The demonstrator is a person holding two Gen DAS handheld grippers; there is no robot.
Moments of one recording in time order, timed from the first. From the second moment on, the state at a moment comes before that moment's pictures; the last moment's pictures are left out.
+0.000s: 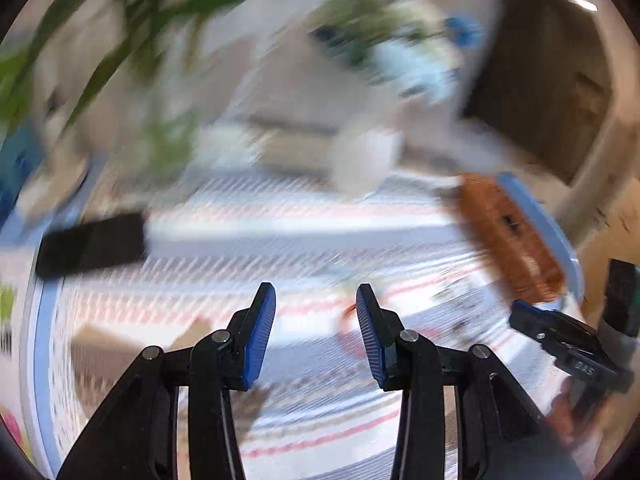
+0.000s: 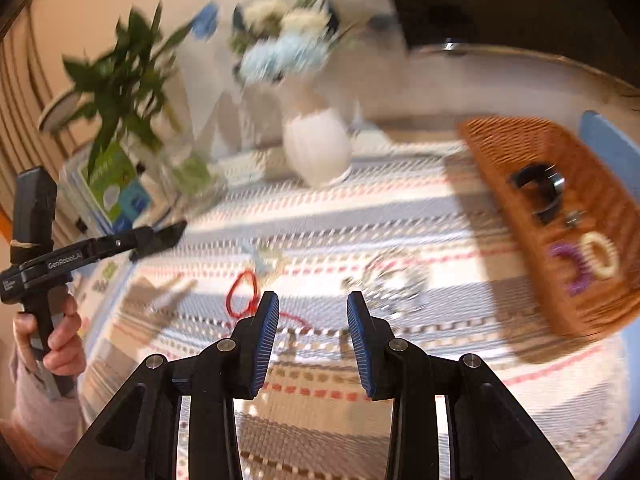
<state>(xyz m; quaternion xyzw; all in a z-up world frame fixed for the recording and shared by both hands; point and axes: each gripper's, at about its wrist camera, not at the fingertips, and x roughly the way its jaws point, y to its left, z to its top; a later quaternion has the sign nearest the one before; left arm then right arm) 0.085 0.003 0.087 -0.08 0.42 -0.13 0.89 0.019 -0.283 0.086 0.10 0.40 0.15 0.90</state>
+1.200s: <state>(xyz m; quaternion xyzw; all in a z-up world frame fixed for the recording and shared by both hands) 0.180 -0.020 0.015 -0.27 0.52 -0.16 0.79 0.105 -0.173 0.025 0.03 0.50 0.20 0.84</state>
